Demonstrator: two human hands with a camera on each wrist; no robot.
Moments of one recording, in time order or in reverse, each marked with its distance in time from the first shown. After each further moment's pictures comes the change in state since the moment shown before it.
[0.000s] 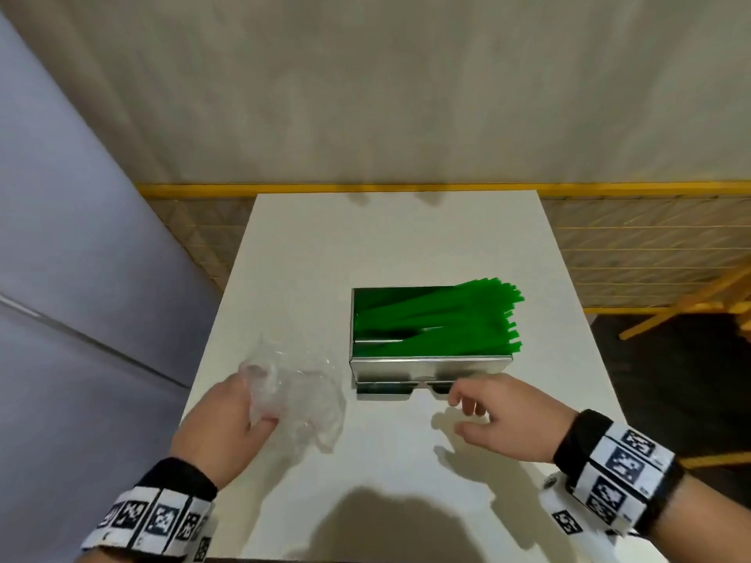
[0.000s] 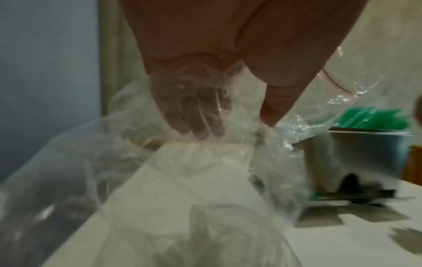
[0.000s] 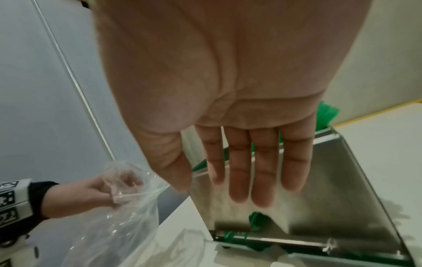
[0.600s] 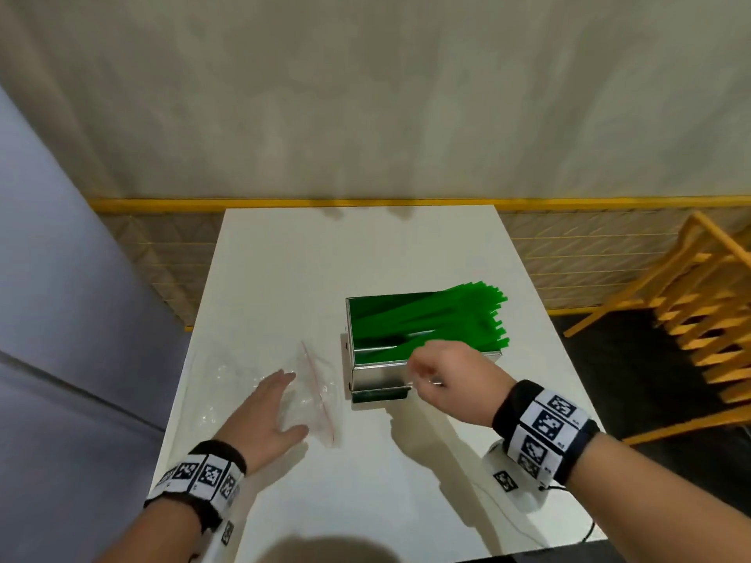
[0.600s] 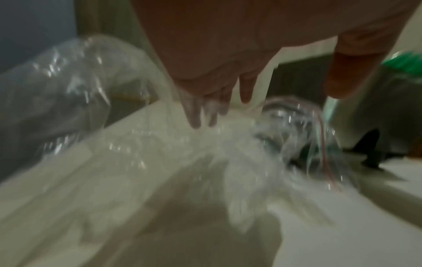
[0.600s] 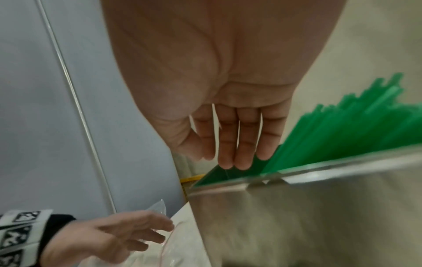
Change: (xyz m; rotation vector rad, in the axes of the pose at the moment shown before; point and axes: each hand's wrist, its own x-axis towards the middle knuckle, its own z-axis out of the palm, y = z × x) left_hand 0.055 -0.037 0.063 -0.288 -0.325 0.137; right_hand 0.040 -0.061 0.002 -0.046 0.300 -0.022
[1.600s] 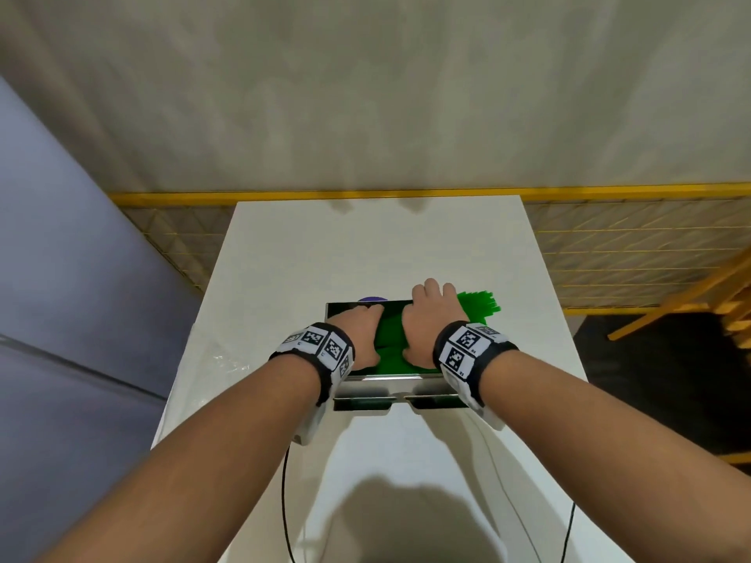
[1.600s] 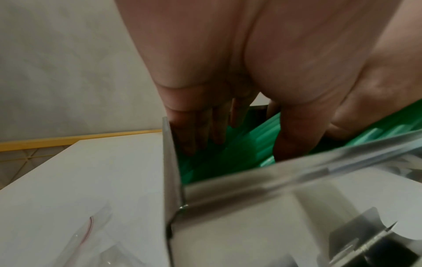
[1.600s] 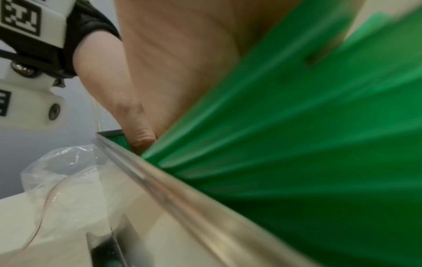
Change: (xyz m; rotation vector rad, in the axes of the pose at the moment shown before) left_hand 0.132 0.202 -0.006 0.450 -0.121 0.075; right_hand 0.105 0.065 -0.015 -0.744 -0.166 0.102
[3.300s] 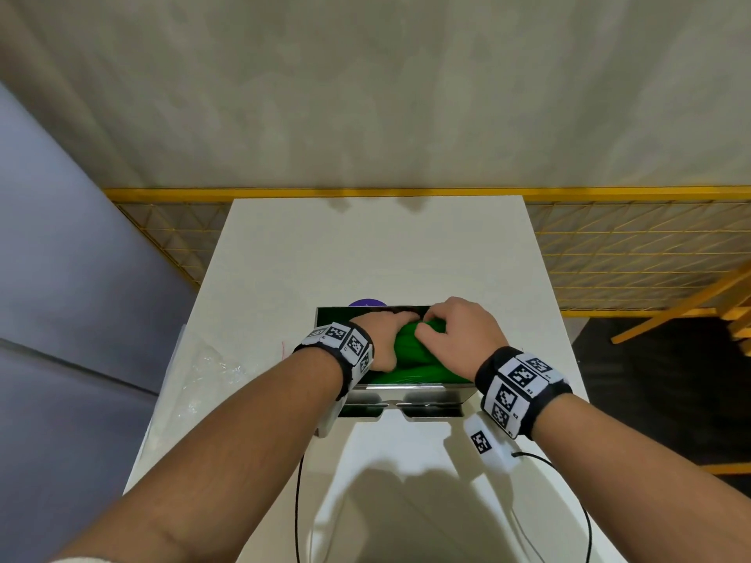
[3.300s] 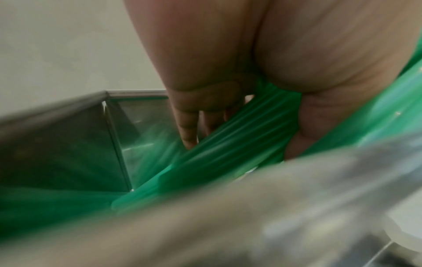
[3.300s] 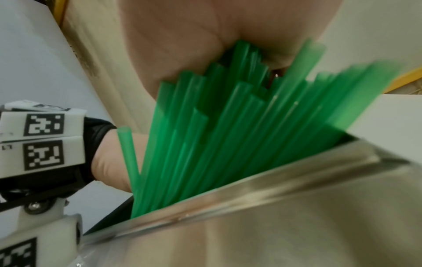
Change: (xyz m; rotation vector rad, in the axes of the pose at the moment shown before) left_hand 0.034 0.031 0.005 -0.061 -0.122 0.107; right_hand -0.032 0.048 0.025 0.905 0.229 0.164
